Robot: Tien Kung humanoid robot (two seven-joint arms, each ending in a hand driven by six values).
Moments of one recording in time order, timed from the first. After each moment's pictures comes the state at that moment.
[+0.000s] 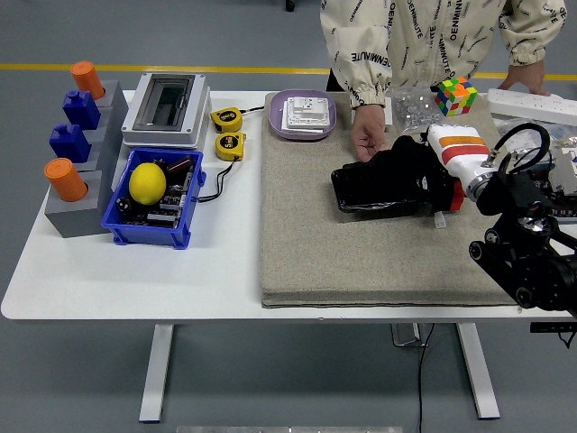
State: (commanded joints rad) left arm -0.04 0.23 -1.41 -0.23 1.19 0.05 0.22; right arm 0.74 -0.23 0.72 0.74 -2.01 -0.33 -0.11
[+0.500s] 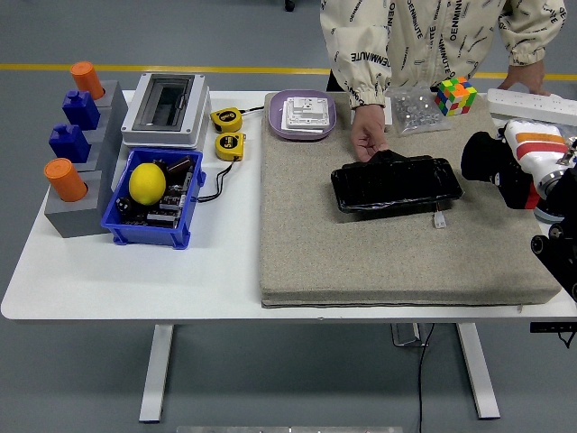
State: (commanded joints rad) left arm -0.04 0.22 -1.42 -0.23 1.19 0.05 0.22; right arm 0.72 -0.34 0.83 0.70 -2.03 -0.32 -0.10
